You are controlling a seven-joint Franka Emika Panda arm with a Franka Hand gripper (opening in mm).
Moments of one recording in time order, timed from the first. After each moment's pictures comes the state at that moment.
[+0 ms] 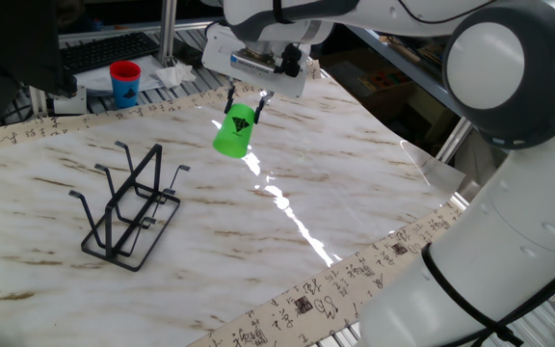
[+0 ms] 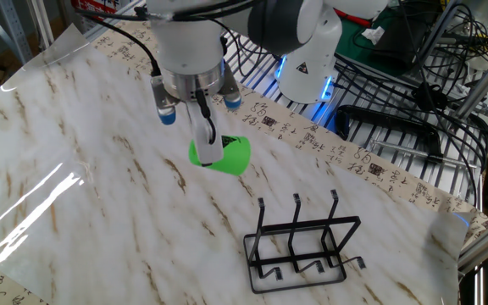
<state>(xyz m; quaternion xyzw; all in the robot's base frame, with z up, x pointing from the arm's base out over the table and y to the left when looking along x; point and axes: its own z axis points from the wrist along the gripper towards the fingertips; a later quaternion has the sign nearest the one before) 0.531 -0.022 0.284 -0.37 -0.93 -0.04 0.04</state>
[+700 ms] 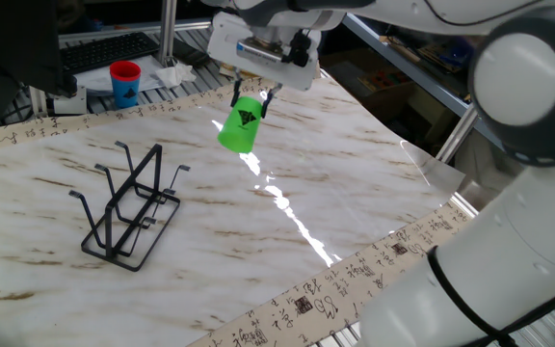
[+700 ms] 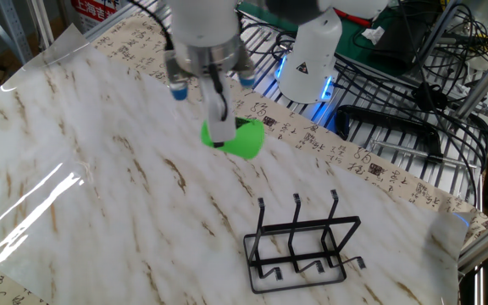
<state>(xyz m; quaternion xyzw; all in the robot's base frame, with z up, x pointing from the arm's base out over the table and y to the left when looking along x) 0.507 -0.012 0.321 -0.40 -0.92 -0.03 0.04</state>
